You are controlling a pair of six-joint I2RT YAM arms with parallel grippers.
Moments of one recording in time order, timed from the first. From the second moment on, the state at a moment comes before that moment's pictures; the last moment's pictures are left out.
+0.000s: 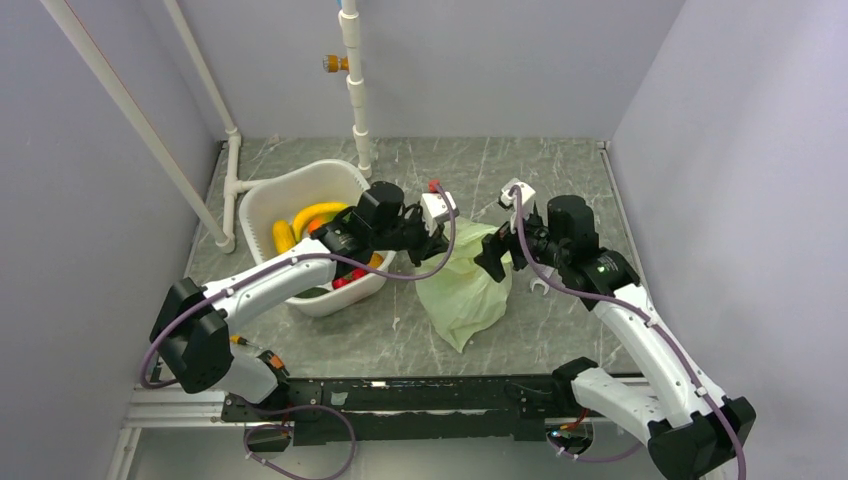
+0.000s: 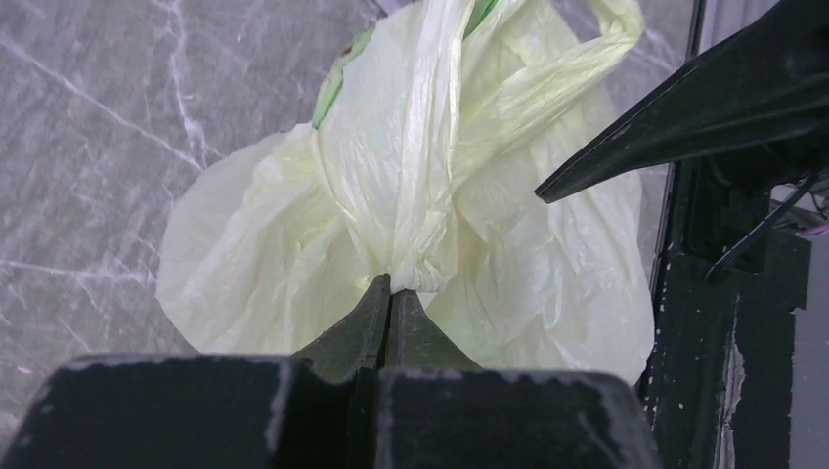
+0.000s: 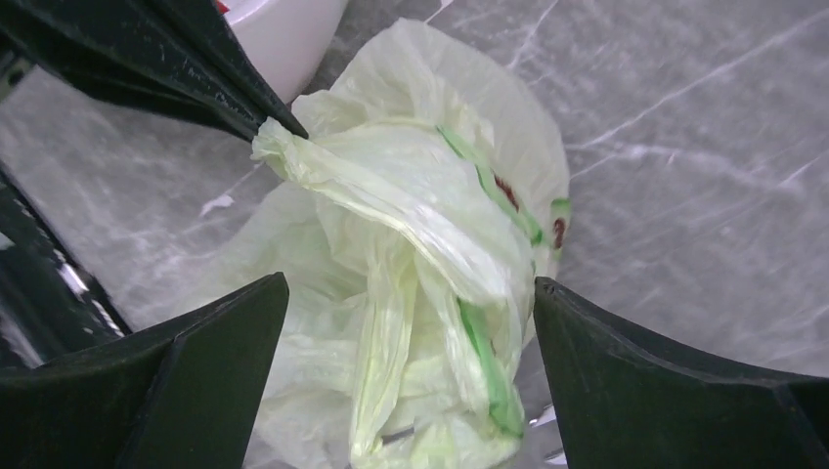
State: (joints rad) left arm -0.81 1.46 1.12 -0.09 0.42 0.13; right arm 0.40 0.93 0.91 -0.51 -0.36 -0.13
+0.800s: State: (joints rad) left arm -0.75 1.47 1.16 -0.12 0.58 0.10; right arm 0.43 1.19 1.04 -0.69 -0.39 -0.65
